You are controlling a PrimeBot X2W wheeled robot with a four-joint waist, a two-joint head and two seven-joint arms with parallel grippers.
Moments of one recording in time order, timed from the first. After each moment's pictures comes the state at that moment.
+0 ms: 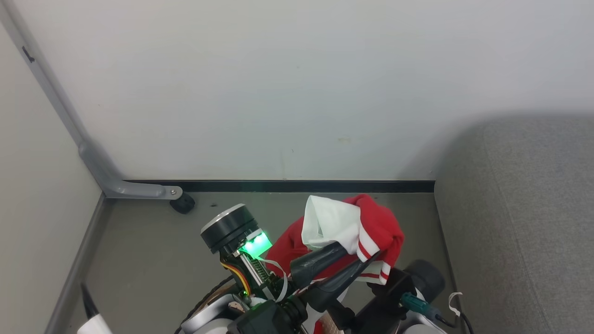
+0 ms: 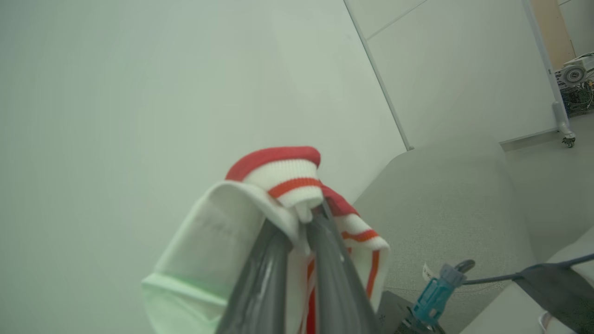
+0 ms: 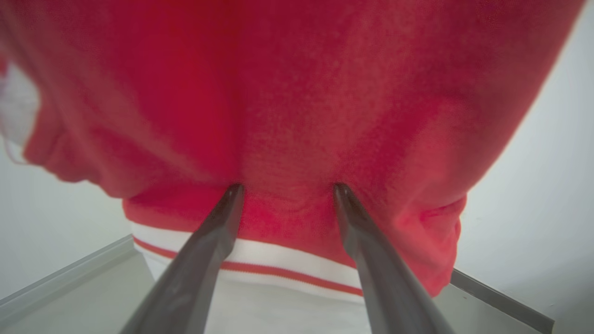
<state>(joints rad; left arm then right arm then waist) -0.53 0.29 -0.82 -0.18 -0.24 -0.13 -0.25 -0.44 -0.10 0.75 0.49 0.27 0.10 -0.25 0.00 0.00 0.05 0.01</state>
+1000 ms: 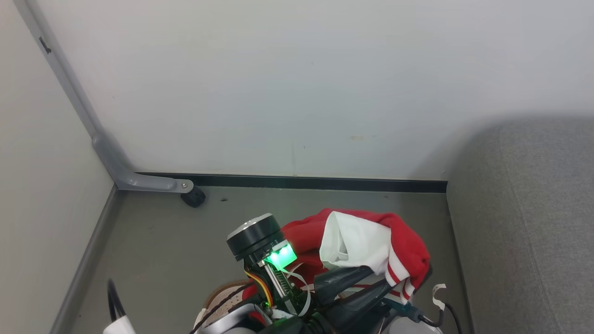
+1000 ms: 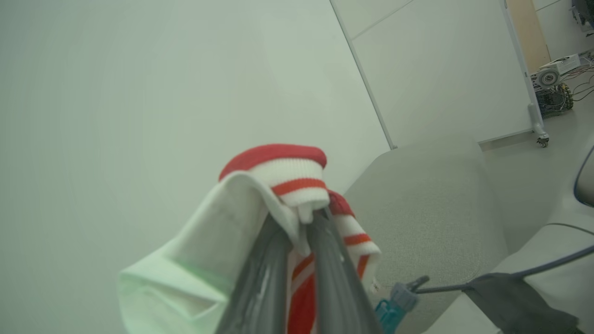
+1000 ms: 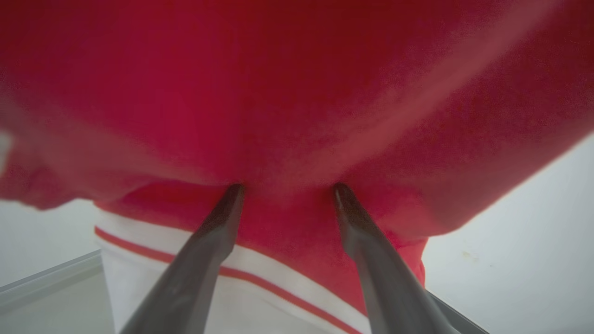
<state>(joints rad) -0.56 0.28 -0.90 -0.19 -0.26 -0.13 -0.25 -0.48 -0.07 0.77 0.46 0.19 0.06 -0.25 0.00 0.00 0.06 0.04</state>
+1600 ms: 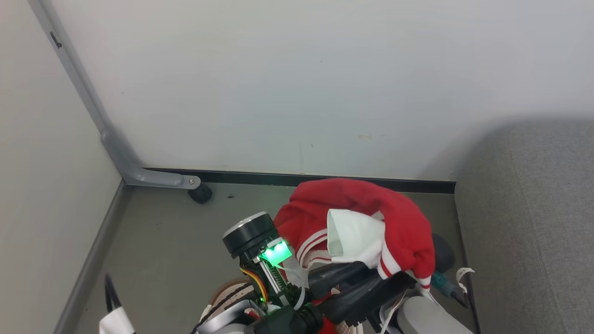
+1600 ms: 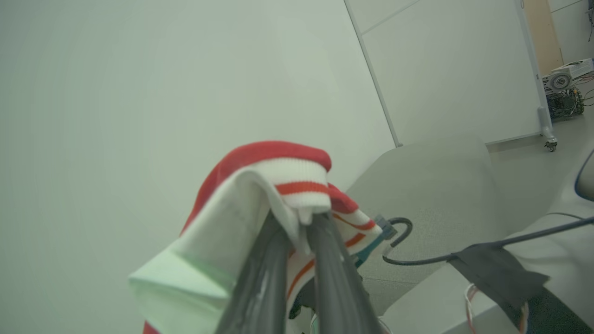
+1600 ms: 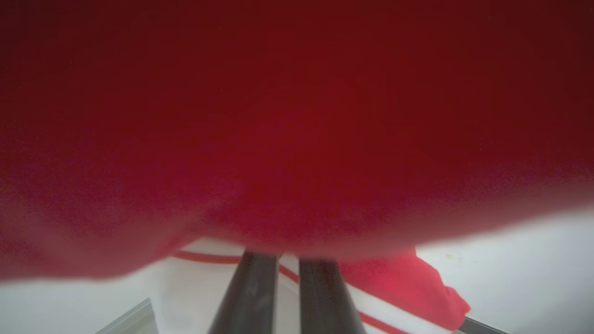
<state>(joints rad) -0.56 0.28 -0.91 -0.17 -0.29 -0.13 -0.25 -0.48 -0.07 0.70 0.36 0.35 -0.06 -0.25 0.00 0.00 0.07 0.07</state>
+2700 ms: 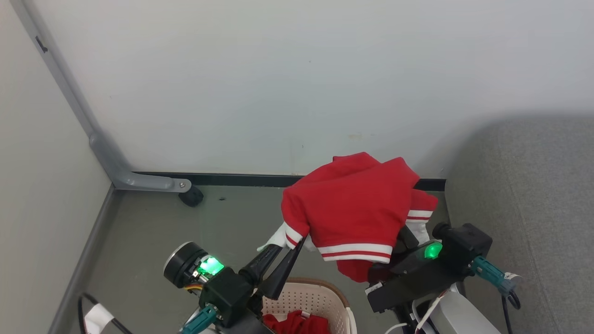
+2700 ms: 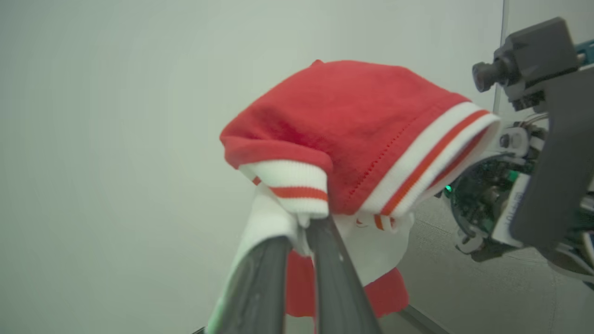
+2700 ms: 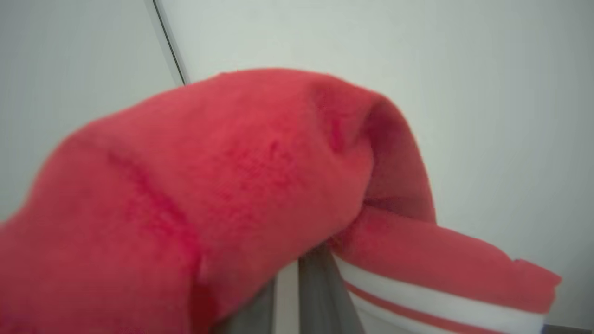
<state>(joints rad) -0.38 0.24 -0.67 0.08 -0.35 -0.06 -0.26 -0.39 -0.07 0.50 0.21 0.47 0.00 -0.25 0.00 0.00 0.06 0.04</state>
